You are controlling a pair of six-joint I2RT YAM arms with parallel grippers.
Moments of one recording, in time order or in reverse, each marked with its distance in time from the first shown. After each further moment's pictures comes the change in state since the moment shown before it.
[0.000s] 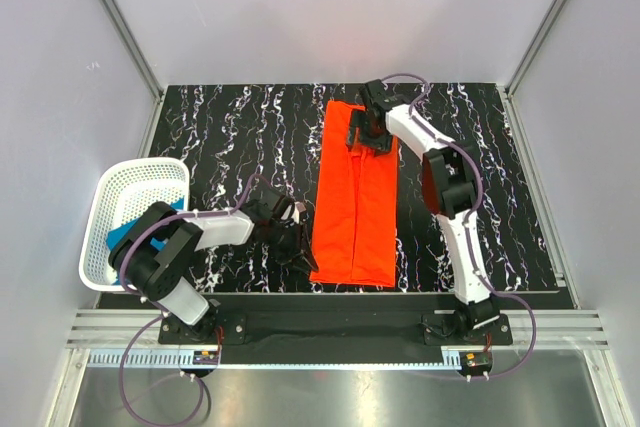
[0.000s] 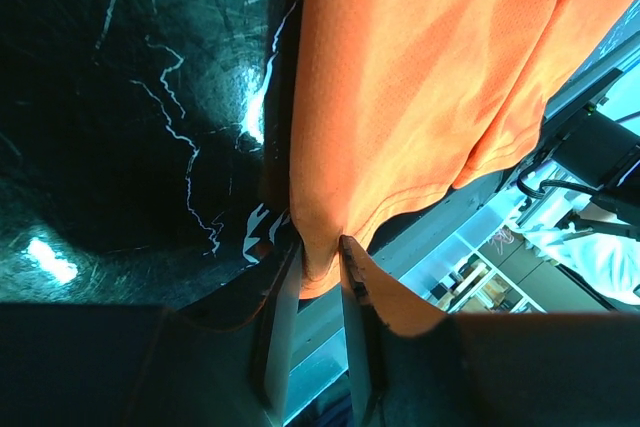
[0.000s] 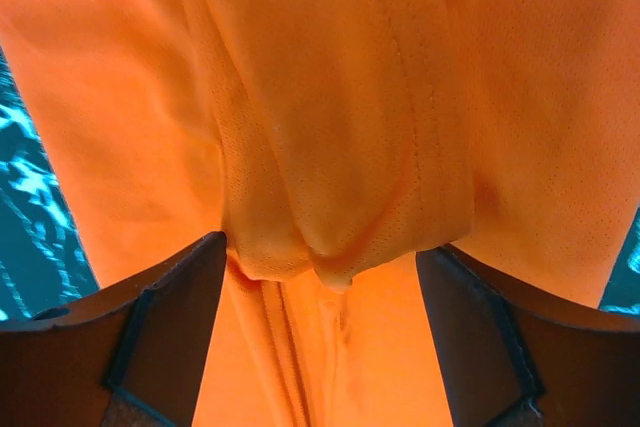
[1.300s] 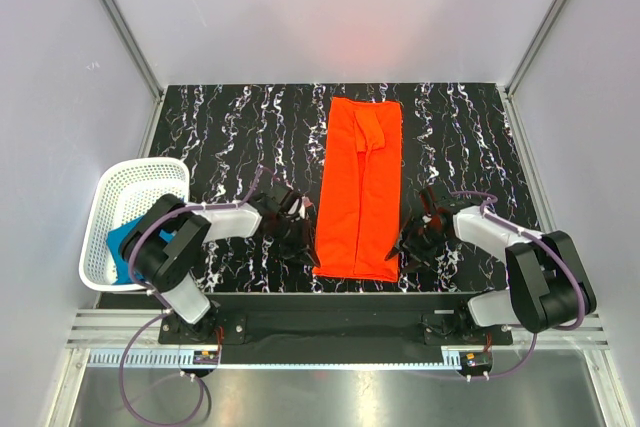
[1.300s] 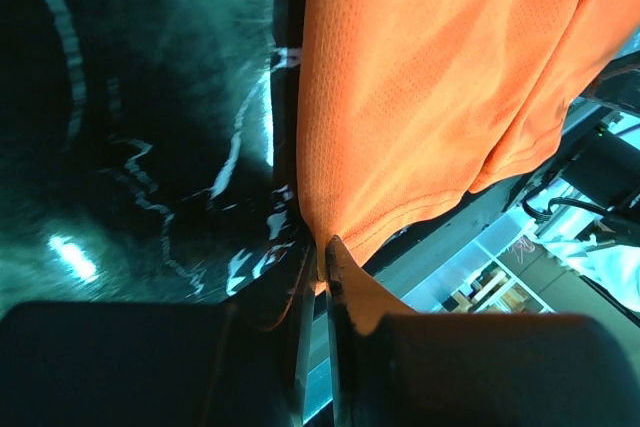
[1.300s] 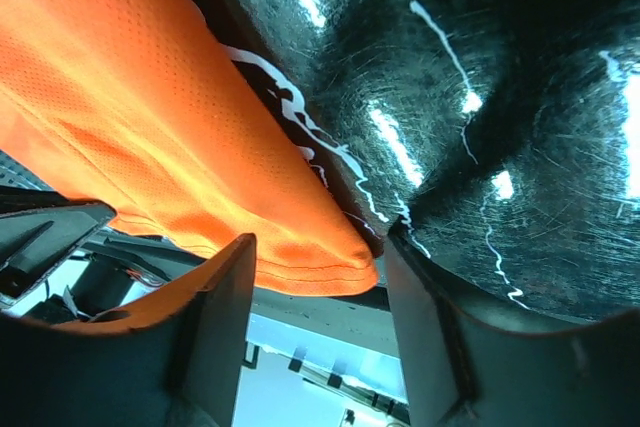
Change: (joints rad) left arm -0.015 0.069 0.090 -0.037 -0.048 0.021; right arm -0.069 -1.034 -1.474 0.177 -0.418 0.338
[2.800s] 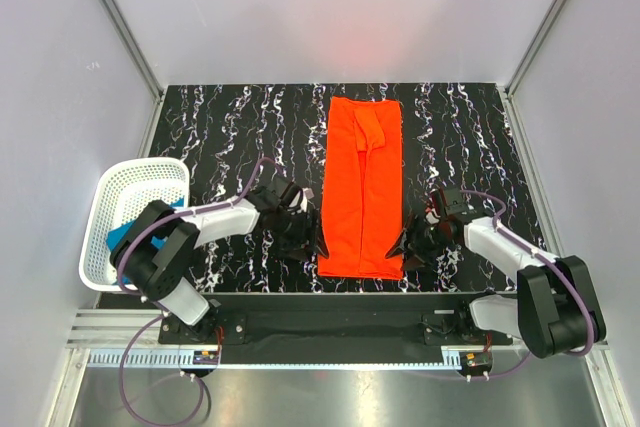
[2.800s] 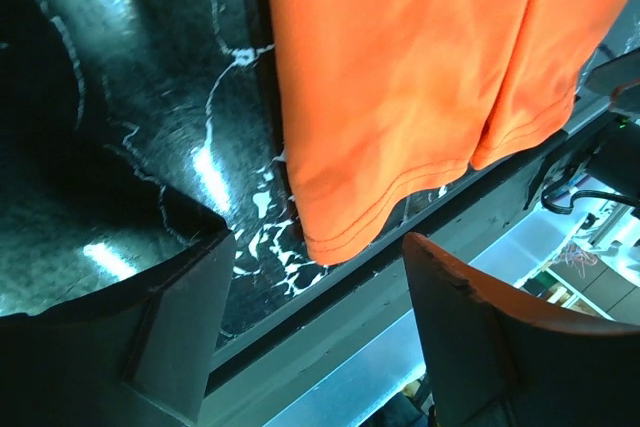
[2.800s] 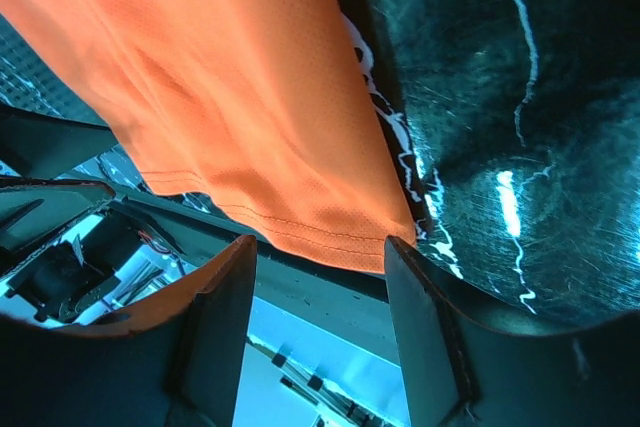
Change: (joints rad) left arm -0.008 -0.069 0.065 -0.109 -0.061 0.101; right arm -0.056 -0.129 -0.055 0.043 -0.112 -0.103
